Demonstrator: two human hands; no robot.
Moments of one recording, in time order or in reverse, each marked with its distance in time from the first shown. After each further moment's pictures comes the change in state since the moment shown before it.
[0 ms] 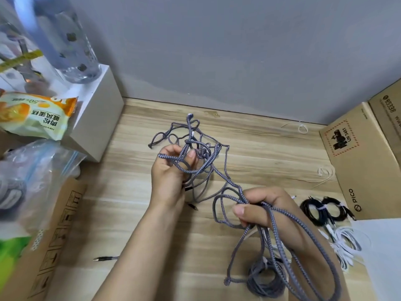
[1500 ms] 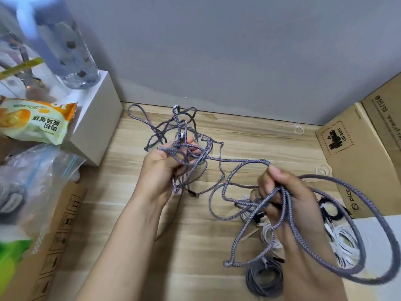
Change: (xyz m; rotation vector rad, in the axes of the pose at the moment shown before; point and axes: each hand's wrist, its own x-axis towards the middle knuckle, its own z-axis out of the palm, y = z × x) left_hand 0.006 0.029 0.000 0.121 -0.202 -0.096; right_hand 0.000 0.004 -0.002 0.638 0.311 -0.034
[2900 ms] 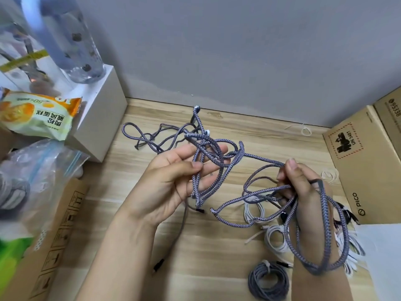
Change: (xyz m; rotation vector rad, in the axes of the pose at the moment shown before) left_hand -0.030 0.023 -0.001 -0.141 -0.354 -0.187; right_hand 0.008 0.001 0.005 -0.214 0.457 -0.151
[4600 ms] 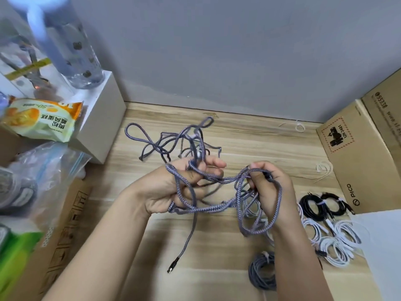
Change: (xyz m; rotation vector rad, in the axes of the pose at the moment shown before) left_hand 0.009 -0.008 -0.022 0.192 -0.224 -0.353; right_hand 0.002 0.029 0.008 -0.203 -0.101 -0.040
